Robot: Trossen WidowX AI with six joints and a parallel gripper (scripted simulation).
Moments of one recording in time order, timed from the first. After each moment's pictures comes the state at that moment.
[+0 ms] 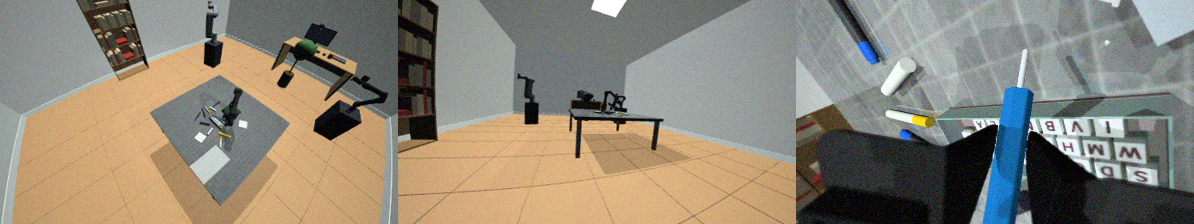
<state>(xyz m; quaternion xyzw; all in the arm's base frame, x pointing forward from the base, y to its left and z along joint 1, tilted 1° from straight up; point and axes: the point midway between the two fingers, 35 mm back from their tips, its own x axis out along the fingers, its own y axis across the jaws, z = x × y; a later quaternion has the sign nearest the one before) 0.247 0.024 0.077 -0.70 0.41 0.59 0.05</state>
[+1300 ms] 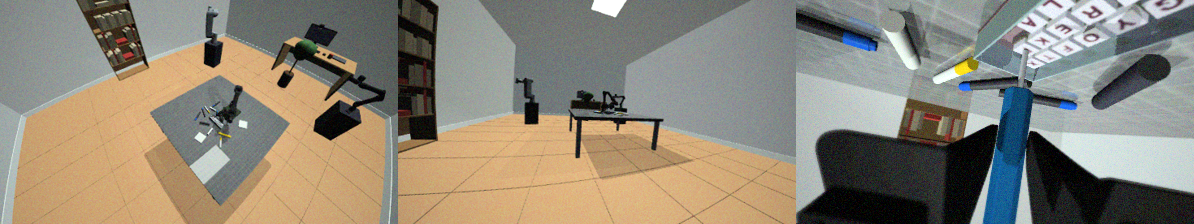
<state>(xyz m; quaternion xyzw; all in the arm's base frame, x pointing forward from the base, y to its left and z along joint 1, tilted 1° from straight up) 0.243 -0.049 0.090 -0.78 0.57 0.21 0.16</state>
